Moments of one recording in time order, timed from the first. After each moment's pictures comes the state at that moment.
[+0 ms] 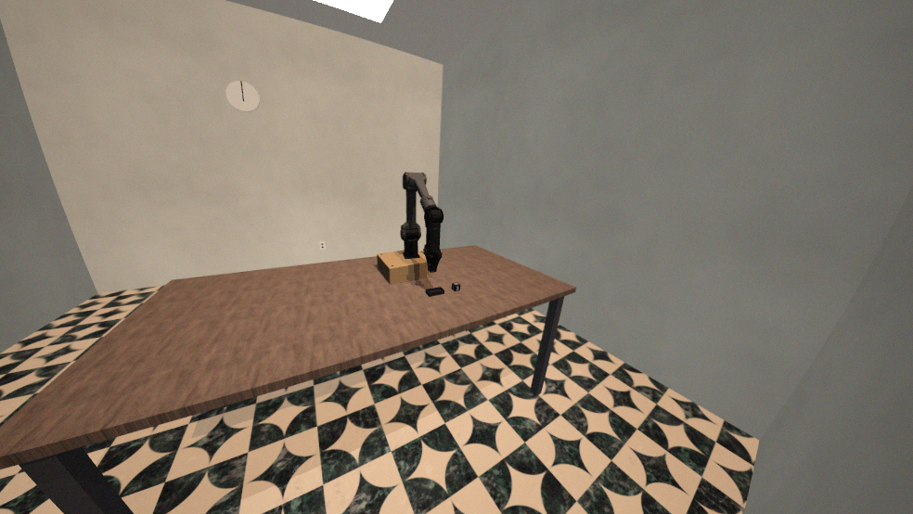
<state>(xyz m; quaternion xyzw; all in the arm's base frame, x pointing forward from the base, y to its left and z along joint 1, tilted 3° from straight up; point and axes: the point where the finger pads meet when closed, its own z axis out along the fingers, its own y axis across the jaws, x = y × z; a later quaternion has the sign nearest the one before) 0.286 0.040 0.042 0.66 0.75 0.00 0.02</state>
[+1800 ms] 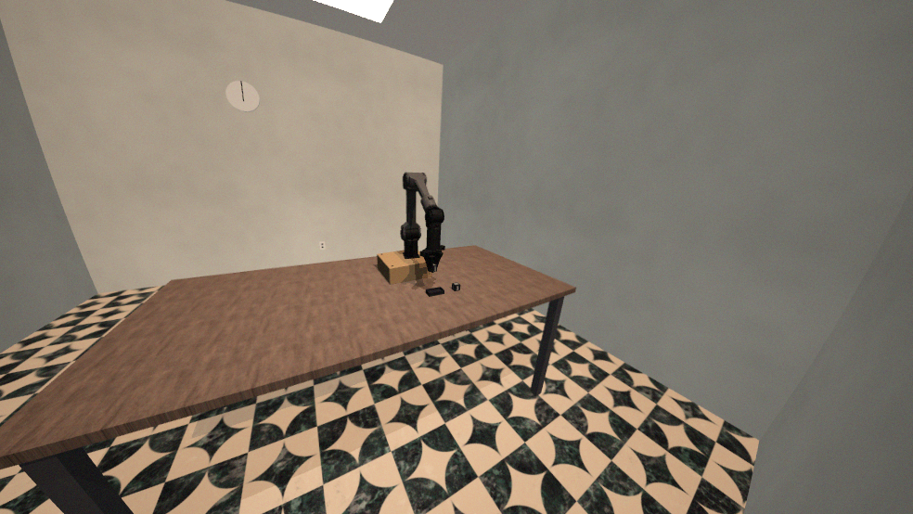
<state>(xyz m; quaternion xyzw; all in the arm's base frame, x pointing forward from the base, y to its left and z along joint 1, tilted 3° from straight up) 0.286 0.041 0.042 -0.31 0.95 -0.03 0.01</state>
